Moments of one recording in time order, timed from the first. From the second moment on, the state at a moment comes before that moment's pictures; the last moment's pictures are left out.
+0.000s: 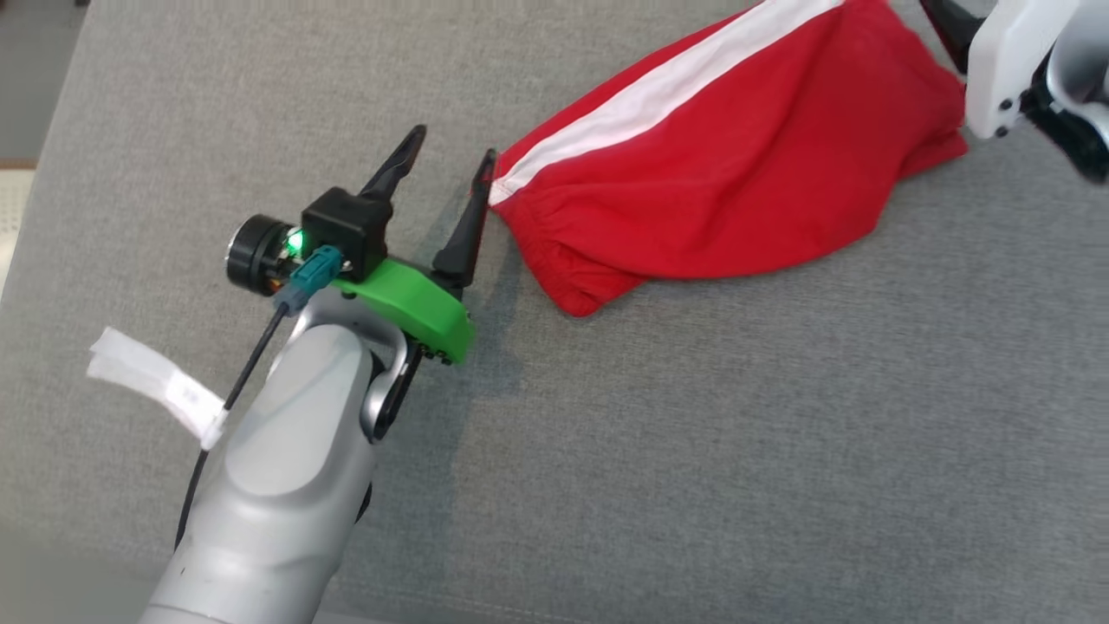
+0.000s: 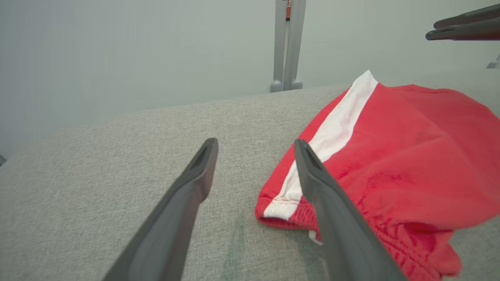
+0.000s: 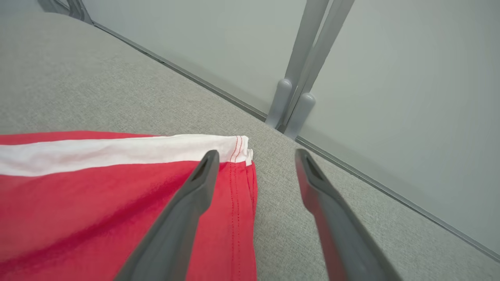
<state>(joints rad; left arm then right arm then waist) -0.72 0.09 -0.46 0.60 -0.32 -0.12 -0.26 -1.35 -0.60 1.21 0.86 0.98 0.13 -0.01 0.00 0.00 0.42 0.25</state>
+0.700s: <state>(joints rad) -0.37 0.07 -0.17 0.41 -0.29 -0.08 -0.26 -0.85 -0.50 0.69 0.70 0.90 0.13 -0.26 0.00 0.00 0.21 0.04</state>
